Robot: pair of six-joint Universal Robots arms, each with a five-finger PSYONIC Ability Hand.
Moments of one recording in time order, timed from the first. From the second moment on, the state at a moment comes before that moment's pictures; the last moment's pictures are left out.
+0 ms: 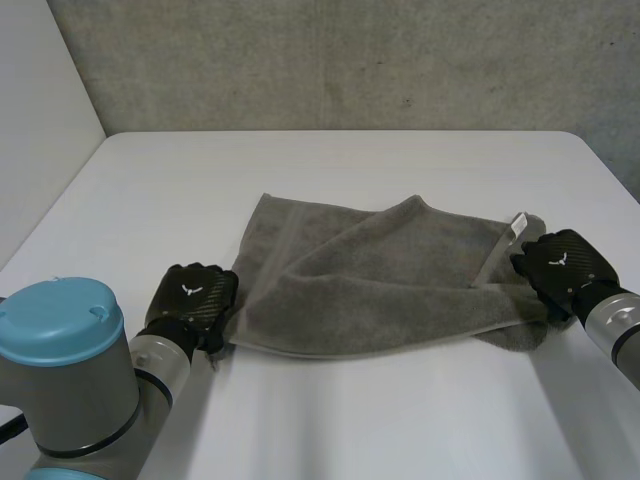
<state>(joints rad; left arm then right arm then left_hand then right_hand) 4.19 -1.89 -1.90 3.45 -1.68 3.32 1.55 -1.24 1.90 -0.30 1.19 2.29 0.60 0.61 0.61 0.61 0.40 0.56 0.58 0.57 0.57 0.36</state>
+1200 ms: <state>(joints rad) 4.21 -2.04 -1.79 3.52 -1.69 3.32 1.54 -1.30 1.90 -0.22 1.13 2.64 1.30 1.33 1.32 1.35 1.13 1.34 1.31 1.33 1.33 1.17</state>
